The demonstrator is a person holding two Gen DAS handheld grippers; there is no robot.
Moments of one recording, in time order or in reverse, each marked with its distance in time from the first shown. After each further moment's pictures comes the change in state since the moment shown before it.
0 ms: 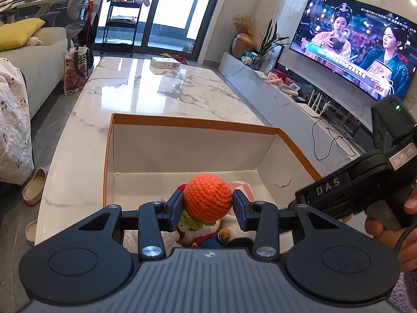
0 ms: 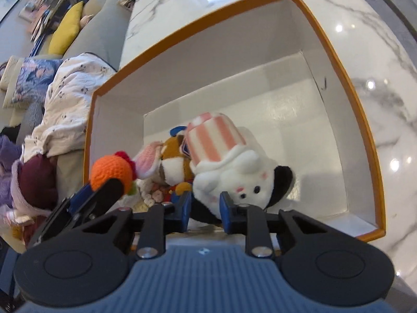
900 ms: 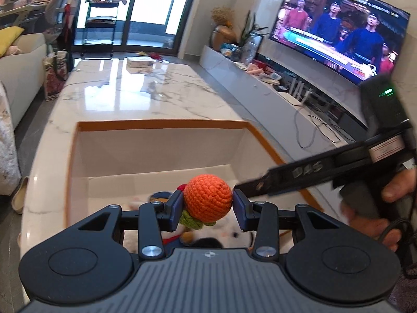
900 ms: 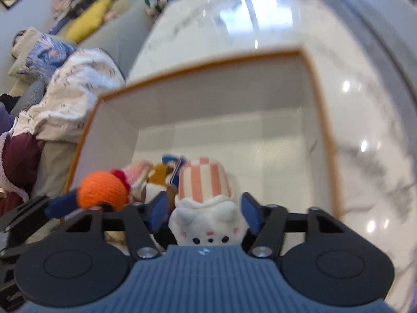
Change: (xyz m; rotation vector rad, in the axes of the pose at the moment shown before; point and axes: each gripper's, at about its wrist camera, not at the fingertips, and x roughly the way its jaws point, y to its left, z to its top) left arm 0.006 -0.041 0.006 0.075 0.038 -0.072; right arm -0.034 -0.005 -0.001 -0.219 -0.182 -0.065
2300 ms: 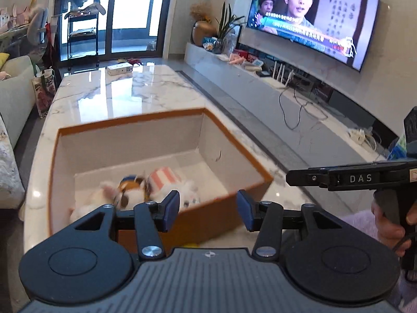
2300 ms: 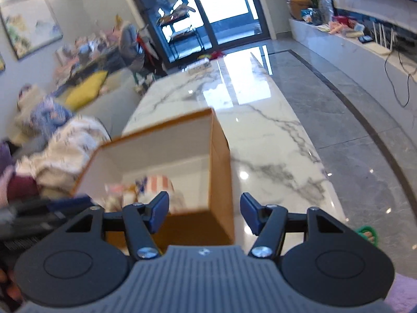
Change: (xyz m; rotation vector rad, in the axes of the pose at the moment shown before) left arm -0.041 -0.074 -0.028 0.133 0.031 0.029; right arm -0.105 -0.060 -0.101 0.007 -0.301 -0.065
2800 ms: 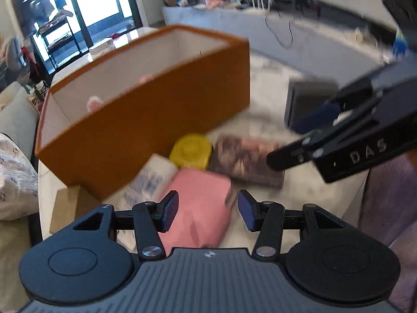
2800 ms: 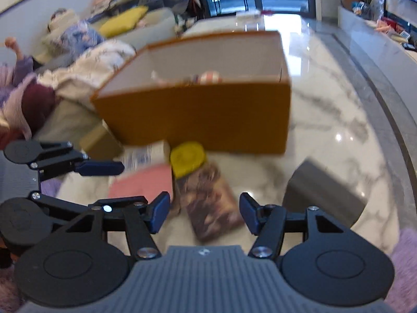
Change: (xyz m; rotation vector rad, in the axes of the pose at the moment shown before) left arm 0.022 -0.033 -0.117 0.327 0.213 0.129; right arm 0.017 0.057 -0.111 -0.213 0.194 0.065
